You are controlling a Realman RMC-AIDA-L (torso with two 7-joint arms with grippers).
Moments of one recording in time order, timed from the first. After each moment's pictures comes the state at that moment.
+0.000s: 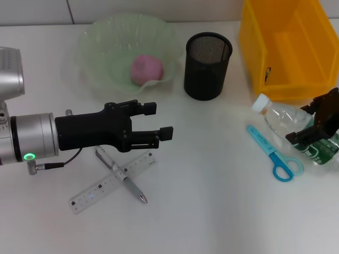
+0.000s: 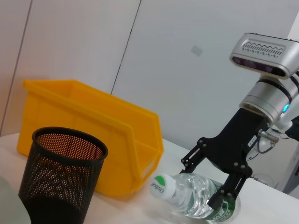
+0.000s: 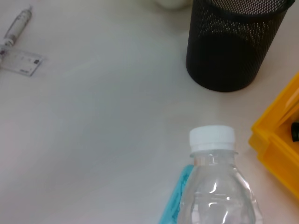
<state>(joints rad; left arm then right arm) -0.49 -2.06 1.03 0.56 1.68 1.49 -1.38 0.55 2.08 -0.96 -1.25 -2.59 -1.60 1.94</state>
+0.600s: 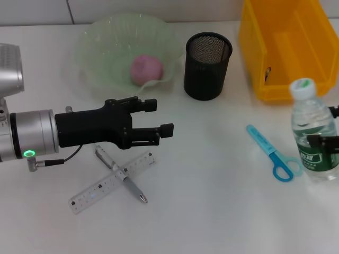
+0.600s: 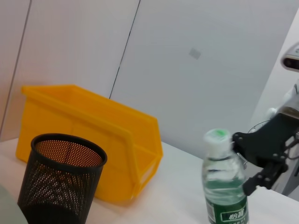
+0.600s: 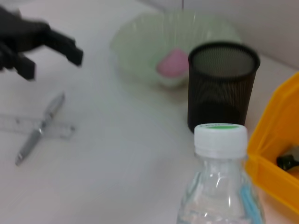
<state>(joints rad) -0.49 -2.06 1.03 0.57 1.68 1.50 -1.38 0.24 2.08 -0.81 -1.39 -2.18 -1.66 1.72</state>
